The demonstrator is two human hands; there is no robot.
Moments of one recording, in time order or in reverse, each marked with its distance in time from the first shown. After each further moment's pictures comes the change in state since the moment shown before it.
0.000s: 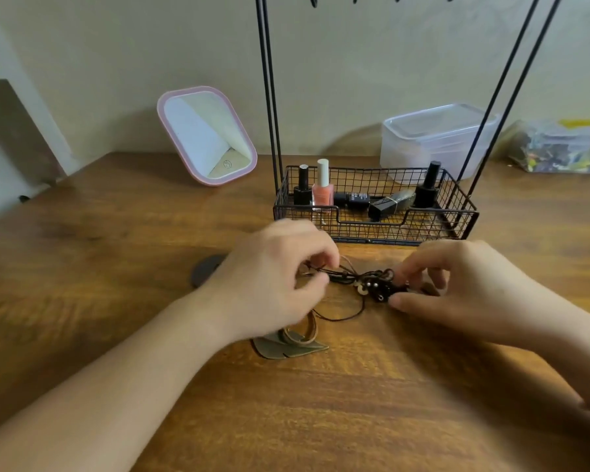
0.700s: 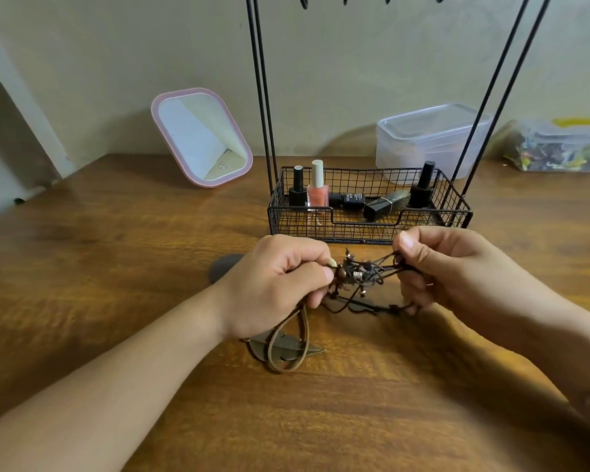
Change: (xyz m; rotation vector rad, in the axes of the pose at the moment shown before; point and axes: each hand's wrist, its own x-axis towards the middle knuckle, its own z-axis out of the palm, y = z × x) left_hand 0.002 0.000 0.005 -0.610 -0.147 -0.033; right_hand 0.003 -0.010 0.007 0.994 -0.040 0.218
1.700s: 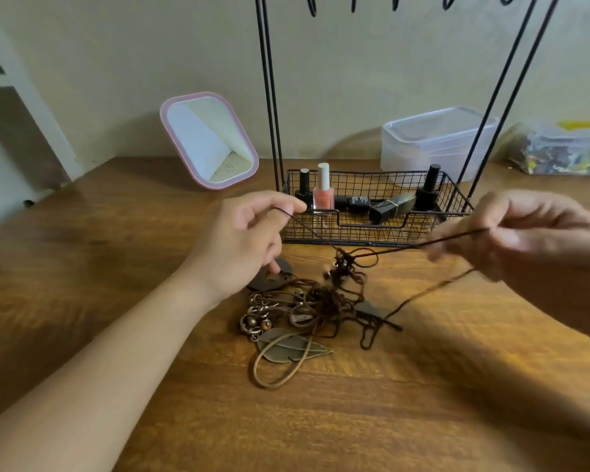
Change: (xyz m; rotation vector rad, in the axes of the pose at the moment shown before) left_hand 0.002 -0.001 -0.028 -0.027 0.431 -0.149; right_hand -0.005 -0.017 -0.047 0.091 -0.297 -0.471
